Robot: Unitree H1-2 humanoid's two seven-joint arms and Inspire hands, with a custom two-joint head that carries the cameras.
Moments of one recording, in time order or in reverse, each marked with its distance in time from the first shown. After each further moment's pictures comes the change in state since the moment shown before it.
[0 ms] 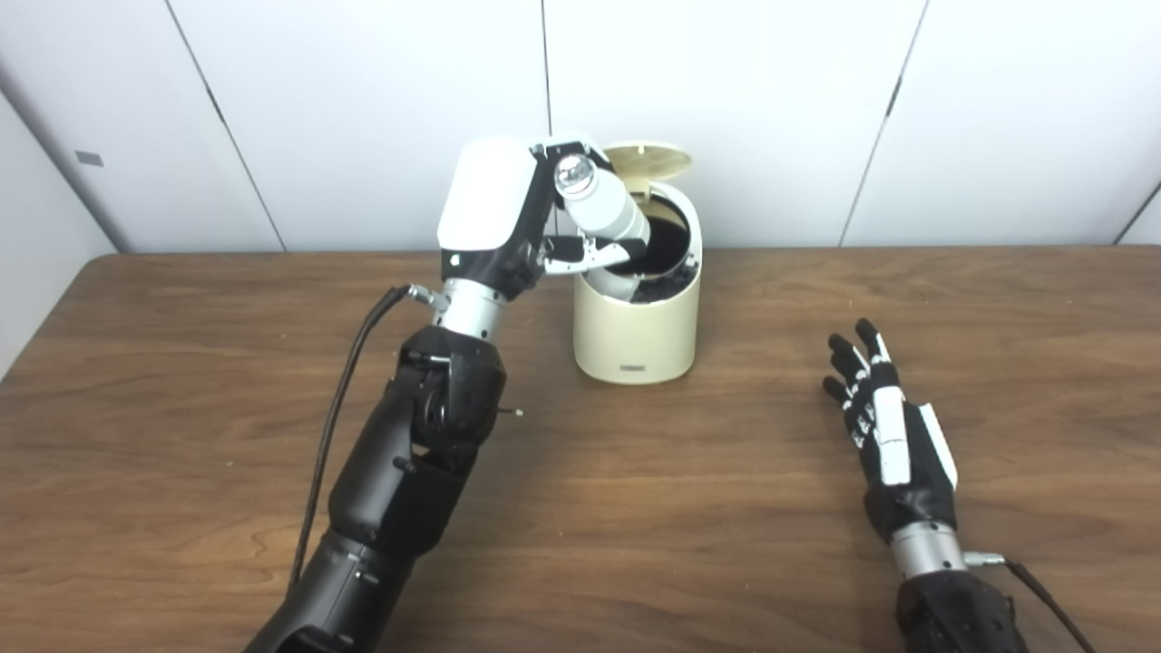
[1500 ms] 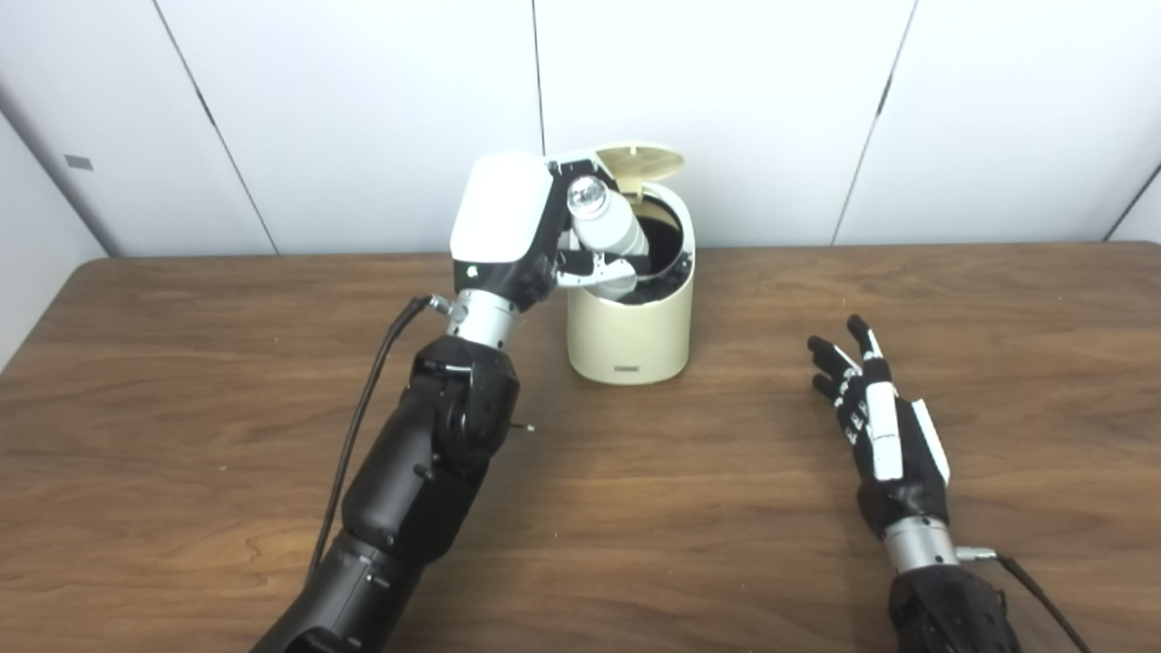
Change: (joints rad) left arm -0.009 -0.015 -0.052 0.046 0.085 0.054 0.029; right arm -0.005 0.000 0.003 0.004 0.003 0.000 -0.011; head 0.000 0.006
